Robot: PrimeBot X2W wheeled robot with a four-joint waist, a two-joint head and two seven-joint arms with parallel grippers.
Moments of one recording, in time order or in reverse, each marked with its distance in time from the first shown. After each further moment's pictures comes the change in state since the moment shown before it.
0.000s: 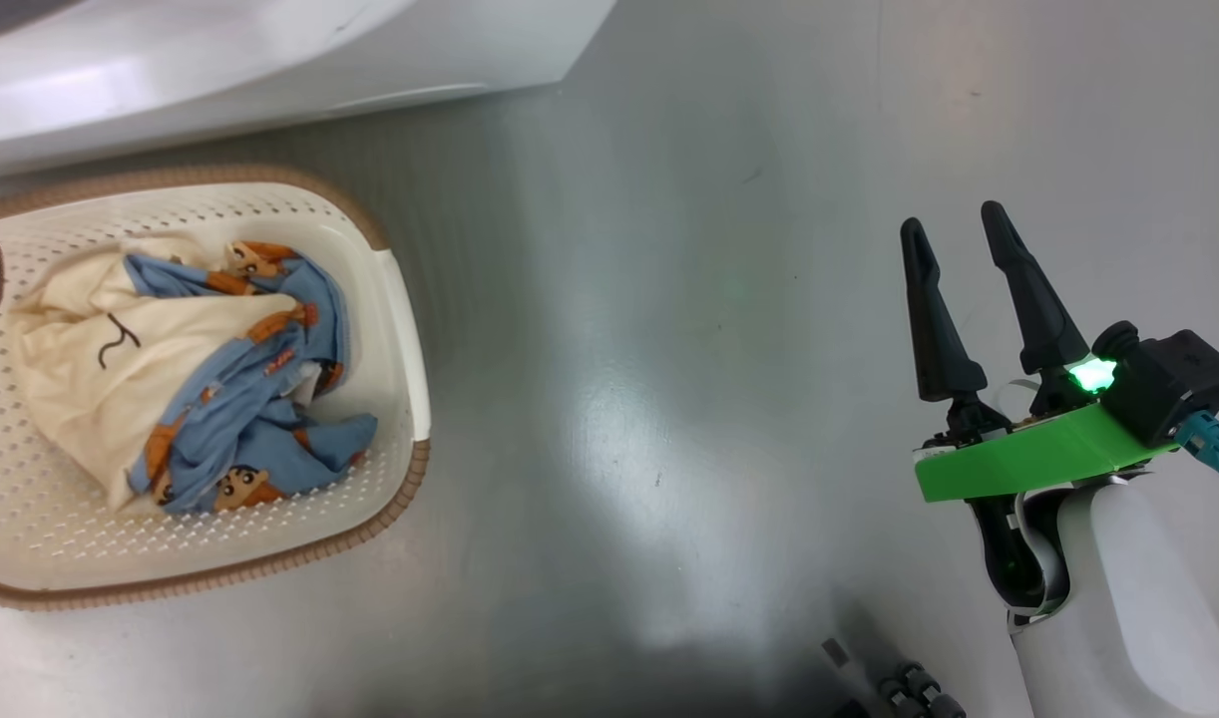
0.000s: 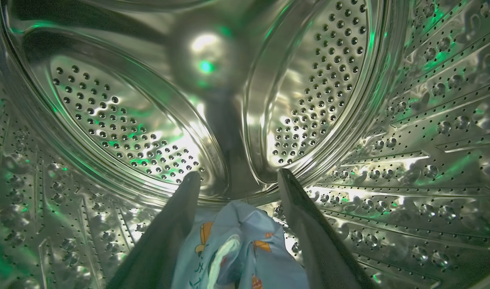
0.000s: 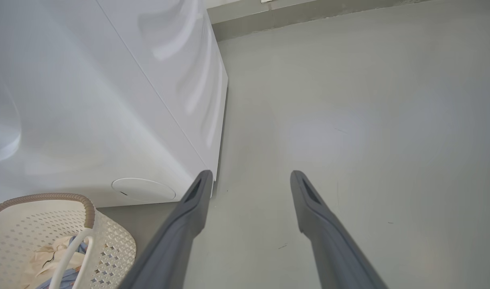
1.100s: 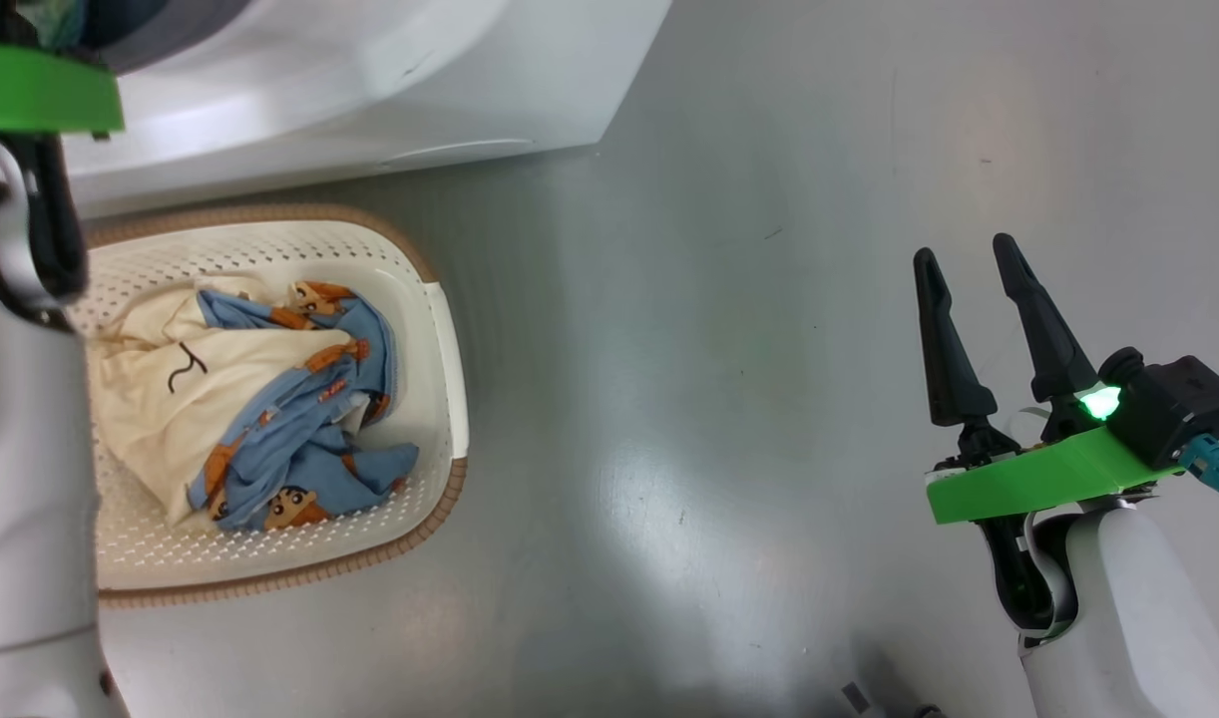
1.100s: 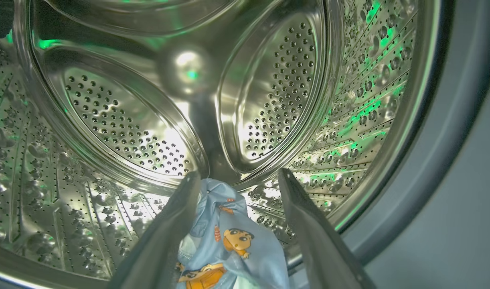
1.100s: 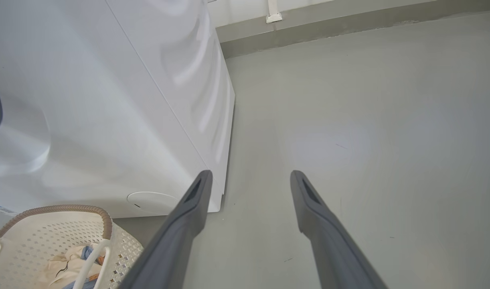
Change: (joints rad) left arm 0.413 -0.116 -0.028 -0.374 -0.013 0.115 -0.009; right arm 0.040 -0.005 -0.020 0.009 -0.007 0.000 0.000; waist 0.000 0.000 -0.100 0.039
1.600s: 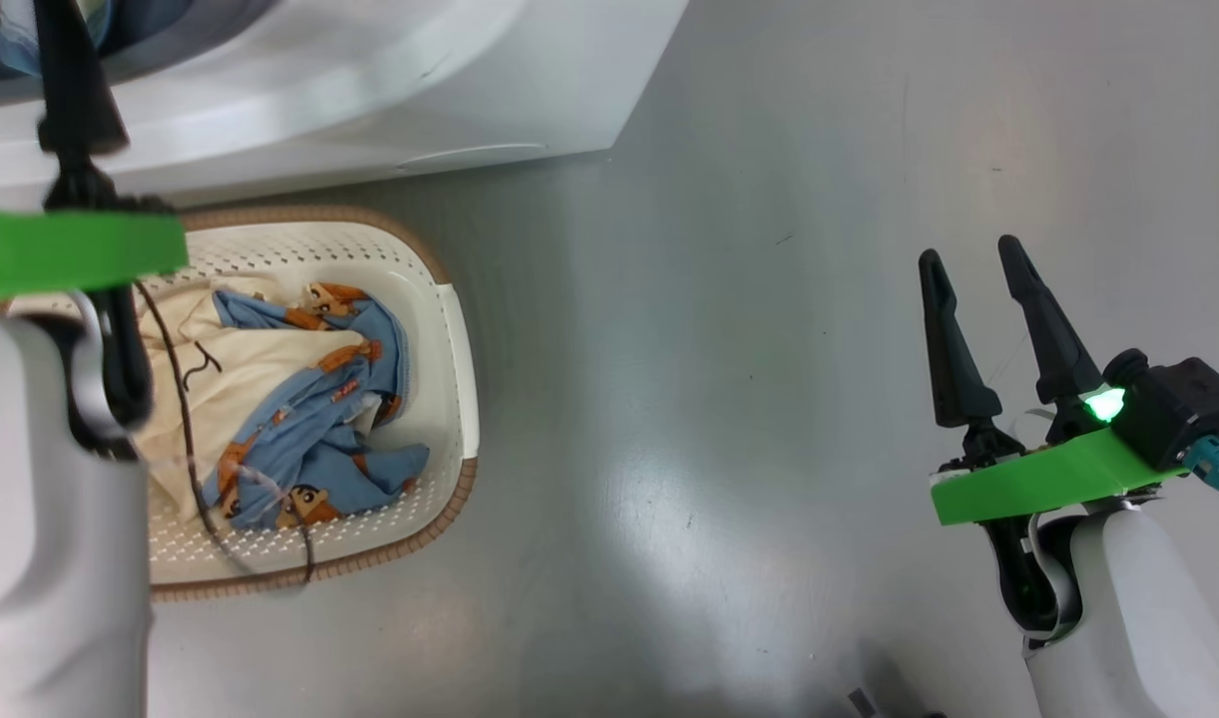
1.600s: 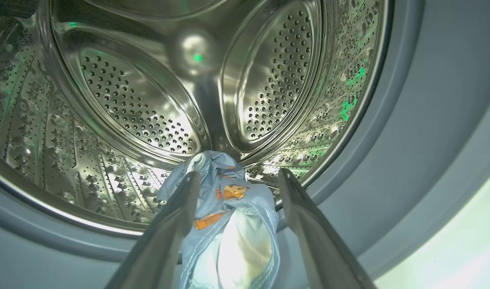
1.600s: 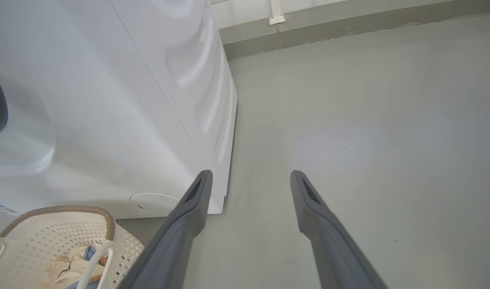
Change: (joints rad) left arm 0.225 -0.026 0.009 -0.192 -0.010 0.038 0.000; right arm 0.003 -0.005 -0.004 0.000 0.000 0.000 0.000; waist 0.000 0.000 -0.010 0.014
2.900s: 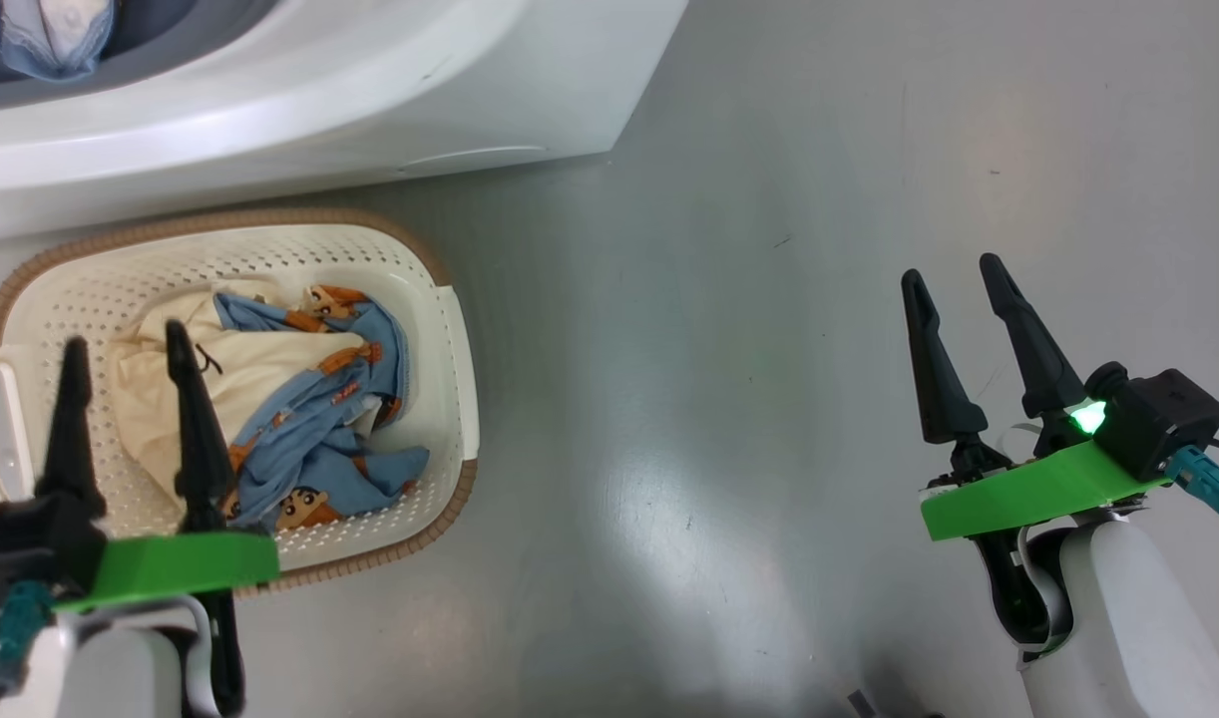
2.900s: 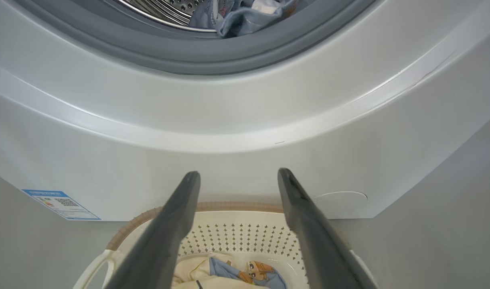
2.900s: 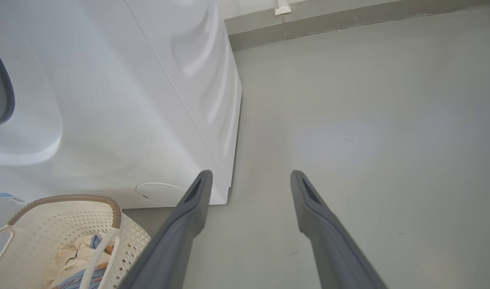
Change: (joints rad) left arm 0.498 -0.100 0.079 -0.130 0.058 0.024 0.000; right arm 0.014 -0.007 0.025 0.011 0.002 0.000 0.000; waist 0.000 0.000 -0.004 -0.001
